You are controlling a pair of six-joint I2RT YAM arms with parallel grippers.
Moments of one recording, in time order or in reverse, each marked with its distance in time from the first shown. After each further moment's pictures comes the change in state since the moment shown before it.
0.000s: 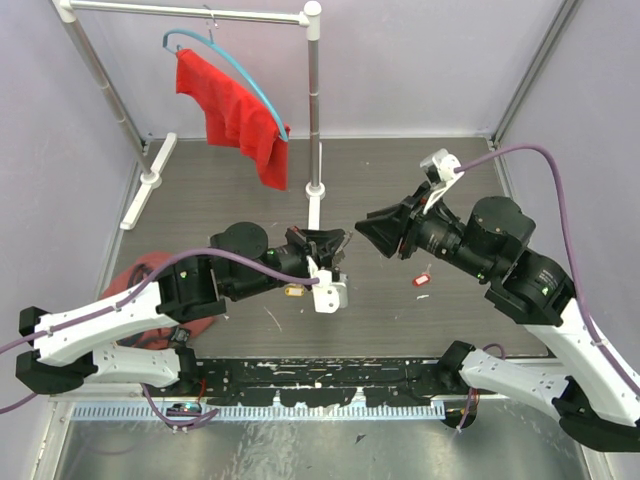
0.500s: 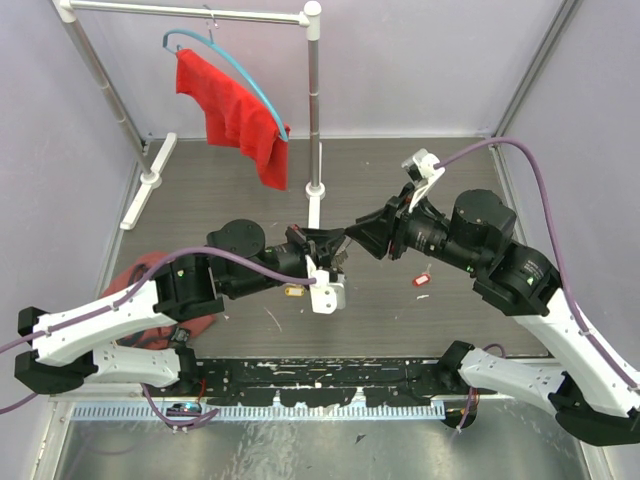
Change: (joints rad) left arm 0.000 0.002 0.029 -0.012 0.039 0.008; right arm 0.000 0.051 0.000 -0.016 -0.089 0.011
